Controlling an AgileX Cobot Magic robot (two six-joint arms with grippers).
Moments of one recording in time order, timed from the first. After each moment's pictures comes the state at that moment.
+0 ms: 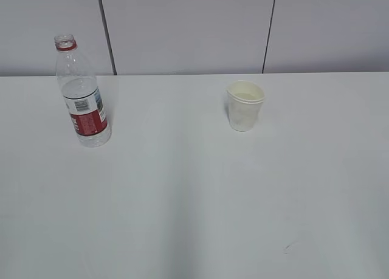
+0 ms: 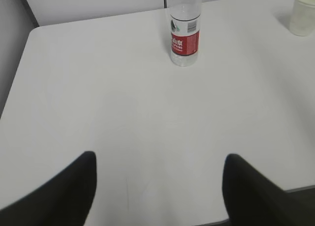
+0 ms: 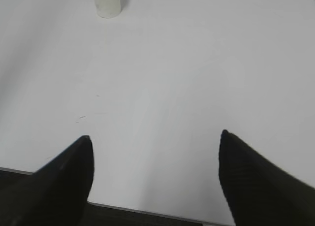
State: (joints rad) left arm -0.04 -0.01 -0.71 0.00 1.28 0.11; right arm 0.08 -0.02 -0.50 -0.01 1.14 -0.04
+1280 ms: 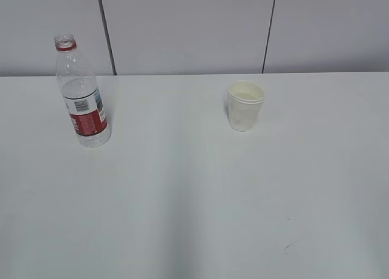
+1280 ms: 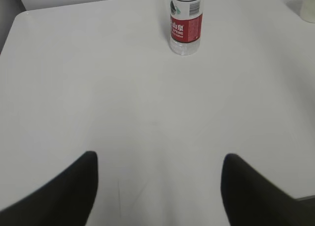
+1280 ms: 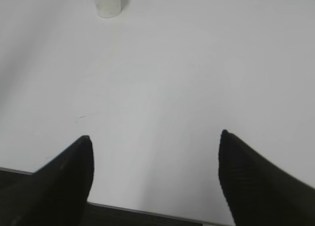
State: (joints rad) left arm -0.04 -0.02 -0.51 0.00 1.12 0.11; right arm 0.08 -0.02 -0.50 -0.01 1.14 -0.05
